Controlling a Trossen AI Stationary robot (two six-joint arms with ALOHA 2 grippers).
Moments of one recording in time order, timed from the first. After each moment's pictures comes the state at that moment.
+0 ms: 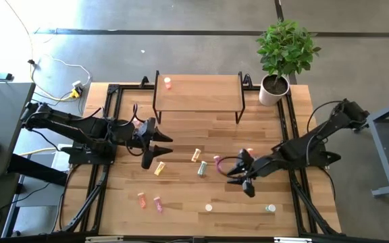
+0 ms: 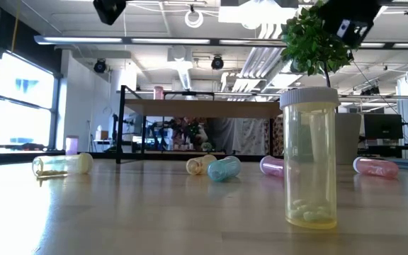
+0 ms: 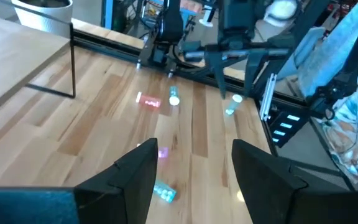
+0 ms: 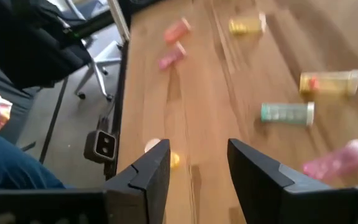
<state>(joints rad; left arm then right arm) -0.11 1.00 0.84 -0.20 -0.18 -0.37 0.51 1.23 0.82 -0.20 0.20 0.67</state>
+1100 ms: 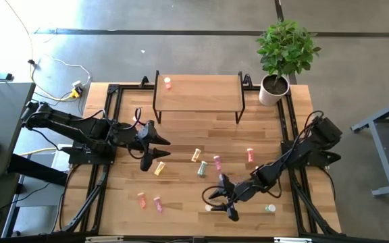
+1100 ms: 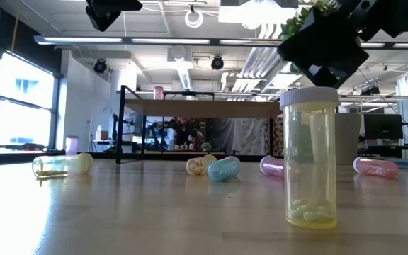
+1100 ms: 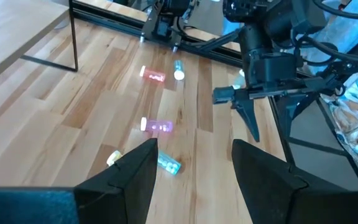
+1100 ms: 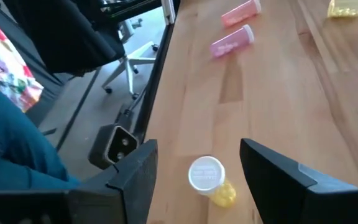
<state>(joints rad) -0.13 1.00 0.84 -0.30 -0.18 -0.39 0.61 1.72 0.82 0.43 0.19 0.54</state>
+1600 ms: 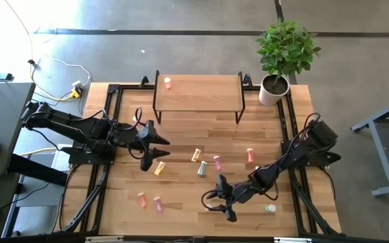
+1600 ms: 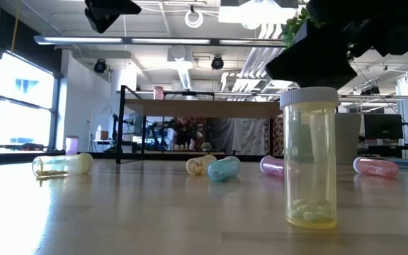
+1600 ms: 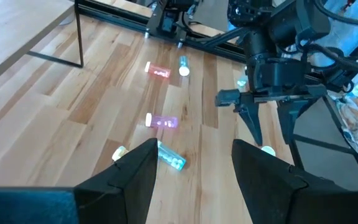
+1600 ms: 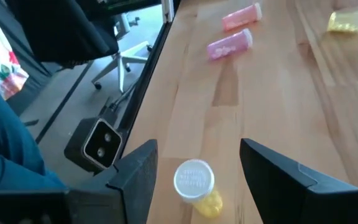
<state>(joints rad) -0.13 1.00 0.84 -0.32 -0.19 -0.39 0.61 1.79 0.82 0.50 0.21 0.44</state>
